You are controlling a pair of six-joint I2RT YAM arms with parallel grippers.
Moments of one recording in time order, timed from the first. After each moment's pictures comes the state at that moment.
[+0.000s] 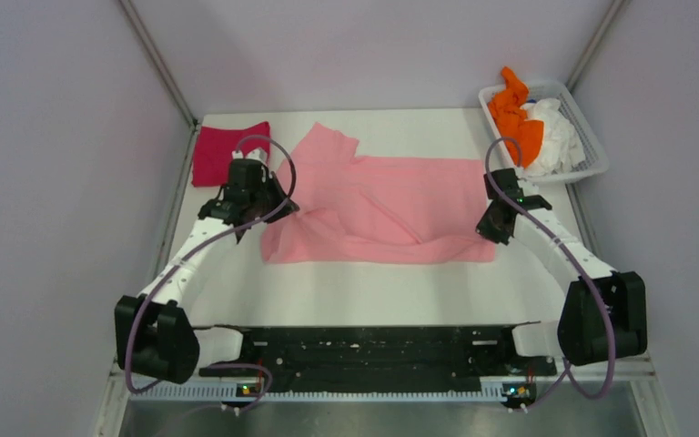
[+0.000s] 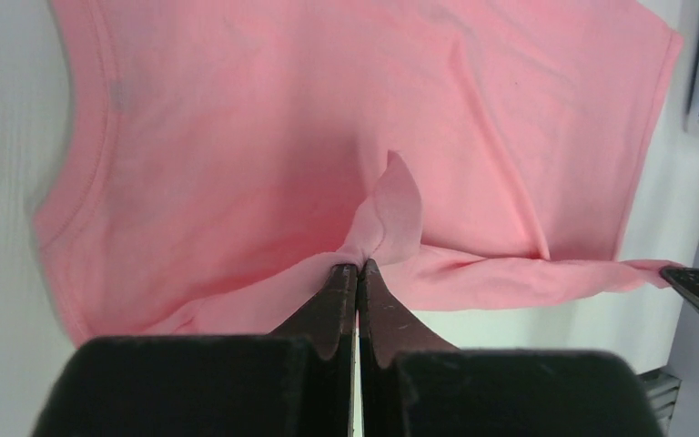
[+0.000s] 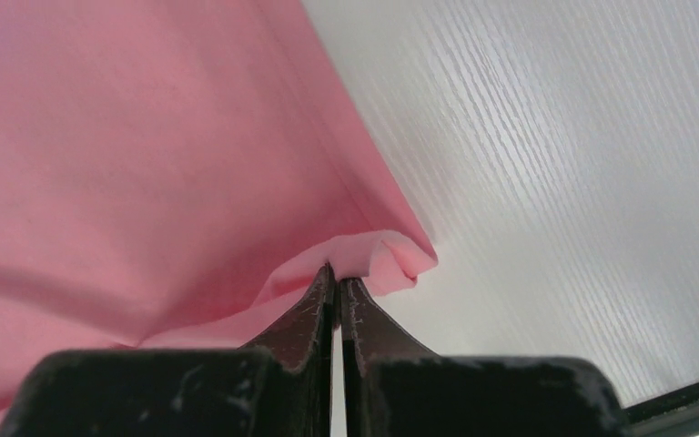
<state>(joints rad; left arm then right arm) -0.21 1.23 0.95 -0.43 0.16 -0.62 0.17 1.31 0.88 -0.69 0.29 0.72</state>
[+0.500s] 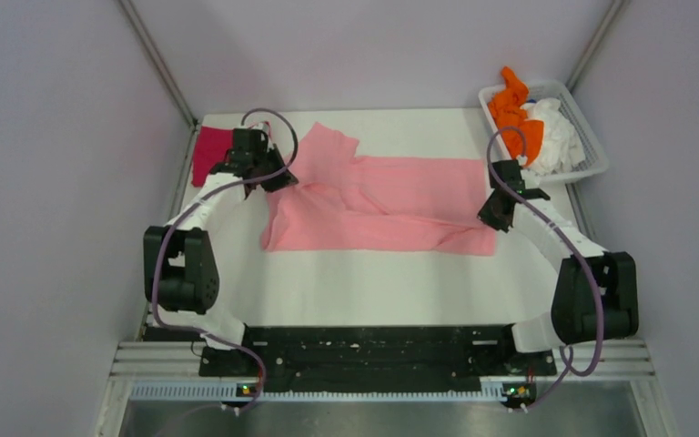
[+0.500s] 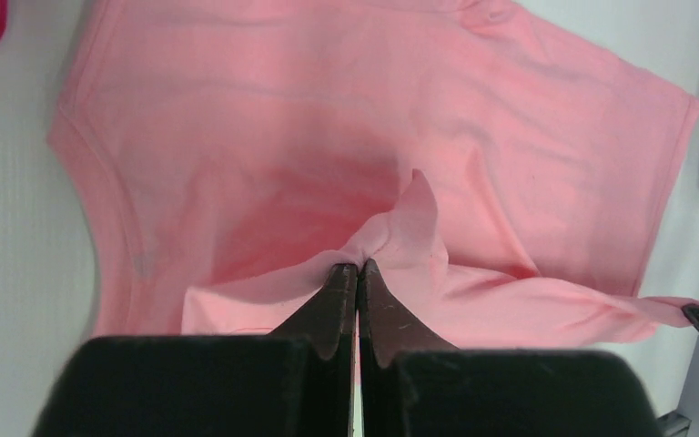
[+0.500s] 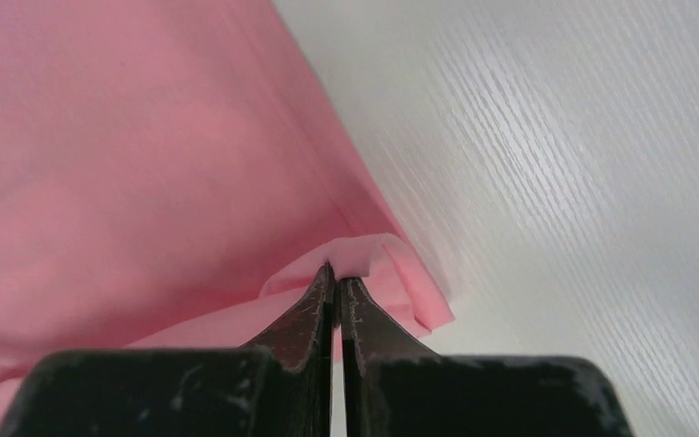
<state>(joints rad) -0.12 1.60 1.20 -0.35 0.24 -0.53 0.12 1.42 0.93 -0.57 0.29 0.69</state>
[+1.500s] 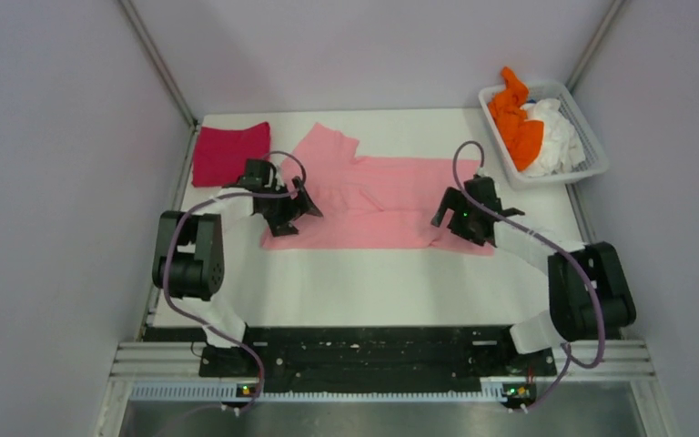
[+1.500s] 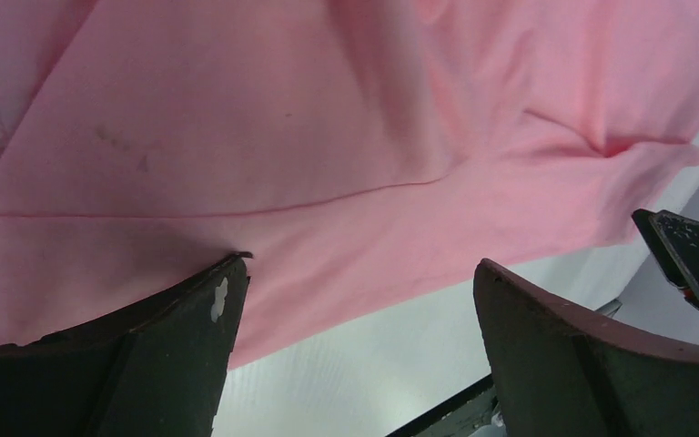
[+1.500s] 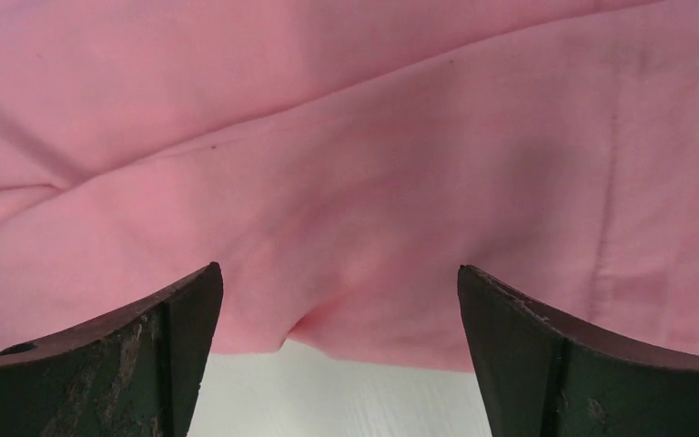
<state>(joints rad) -0.10 1.71 1.06 -0.37 0.46 -0.59 0.25 1.40 0.75 -0.22 0.05 0.63</state>
